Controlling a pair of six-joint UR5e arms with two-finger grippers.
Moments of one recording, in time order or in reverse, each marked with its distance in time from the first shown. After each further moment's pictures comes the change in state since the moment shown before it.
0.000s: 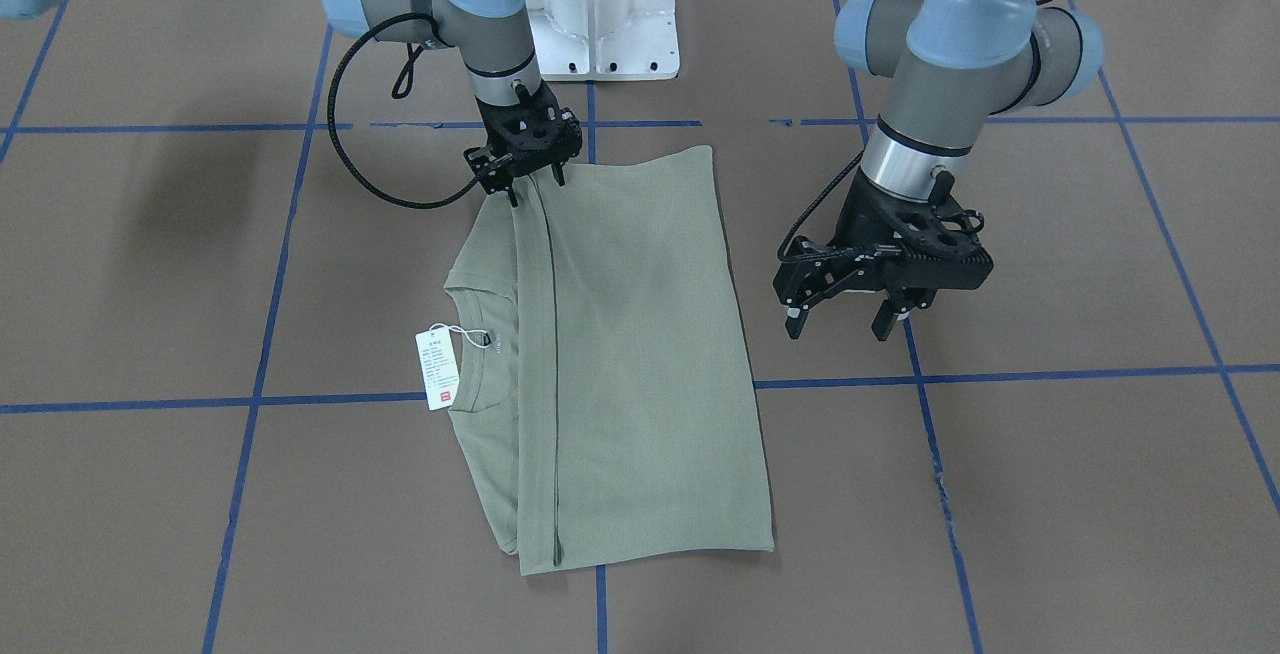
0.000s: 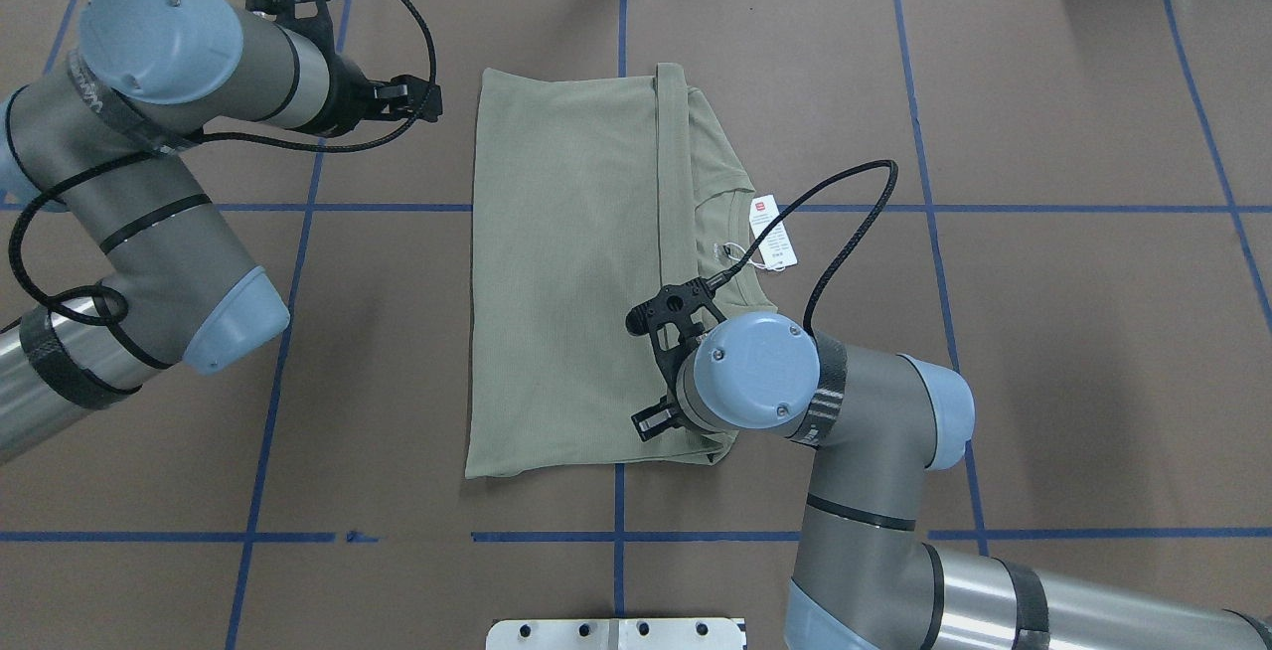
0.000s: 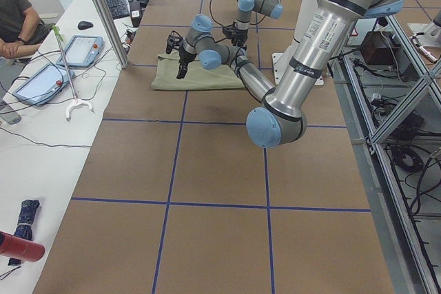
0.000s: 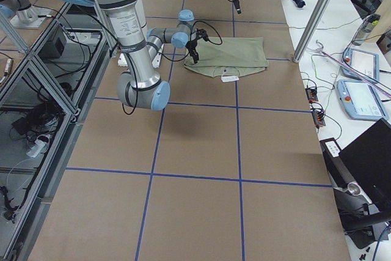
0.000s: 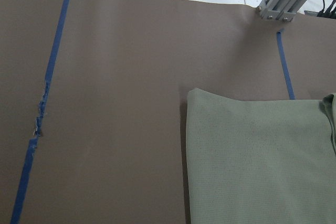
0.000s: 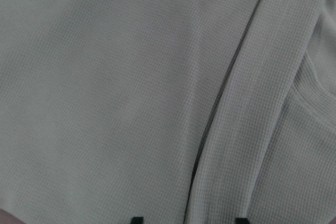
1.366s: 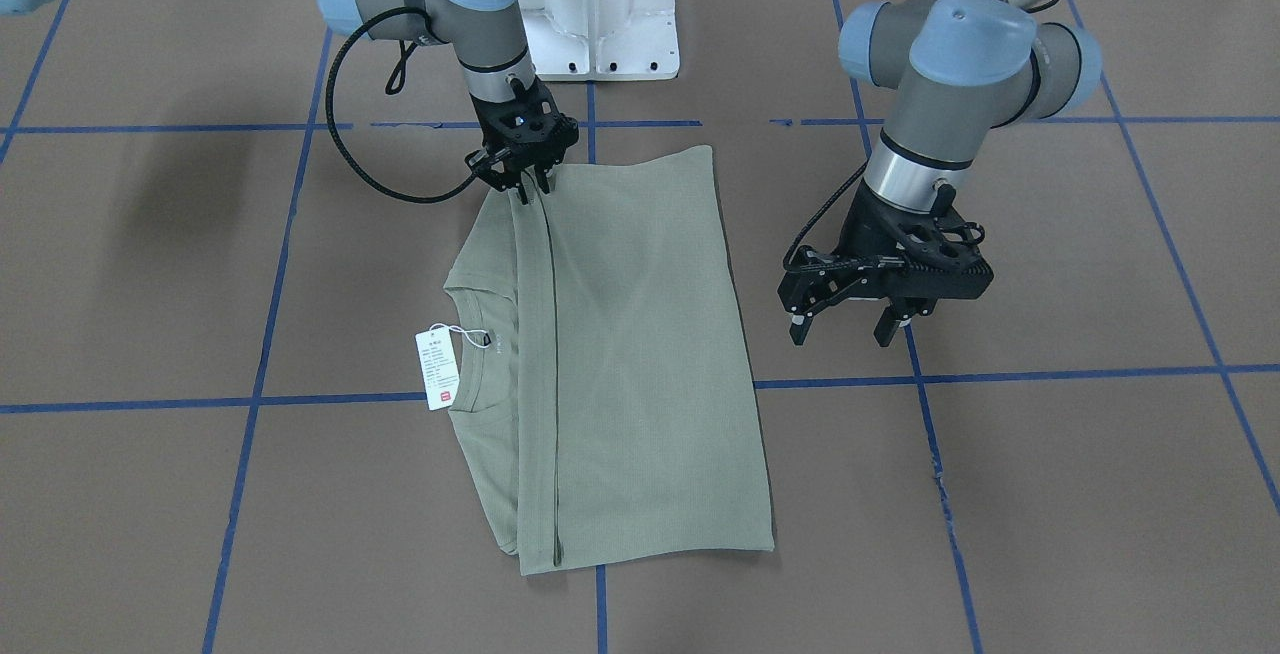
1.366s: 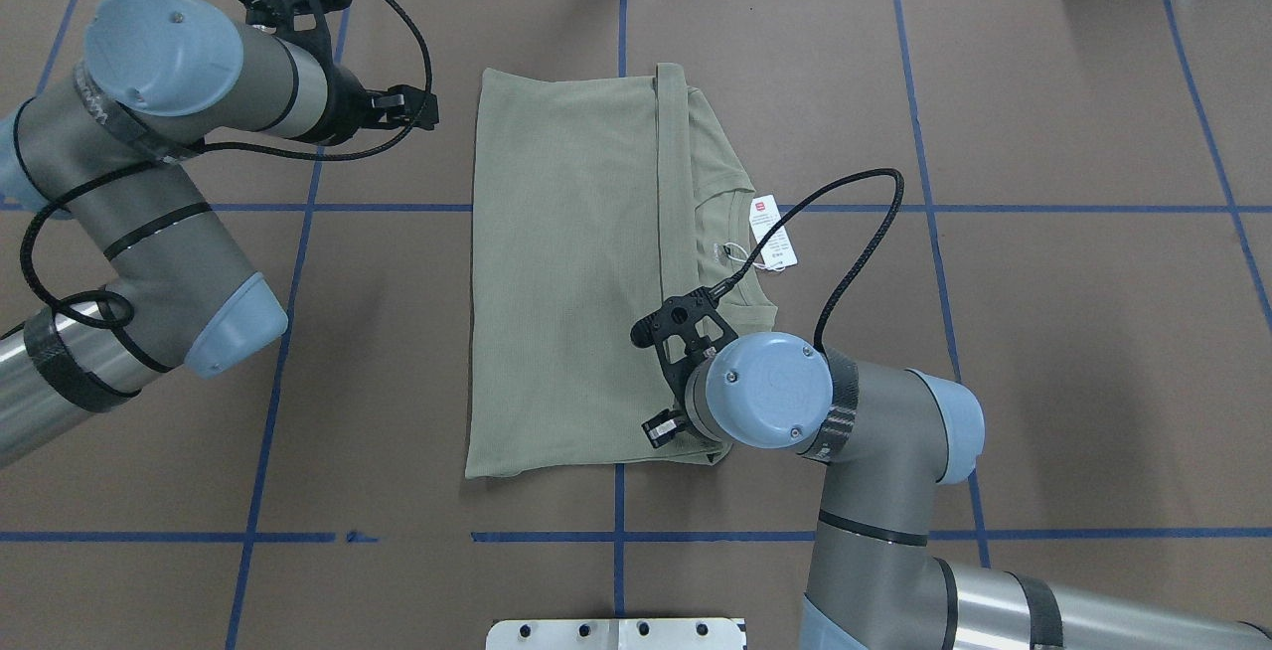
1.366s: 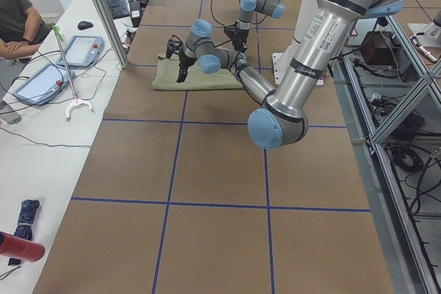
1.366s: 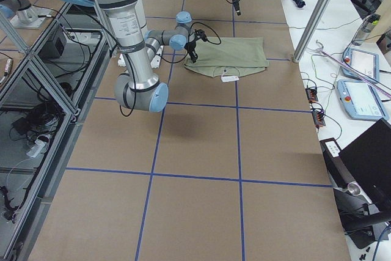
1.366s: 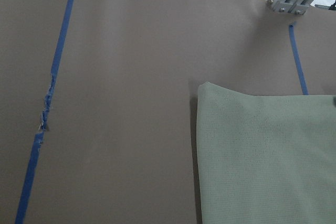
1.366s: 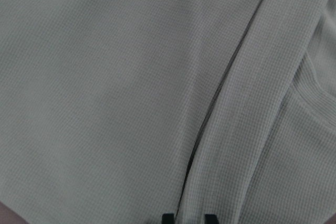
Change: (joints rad) left arm 0.004 0.013 0.029 -0.046 0.000 -0.004; right arm -0.020 -0.028 0.012 0.019 -0.041 -0.034
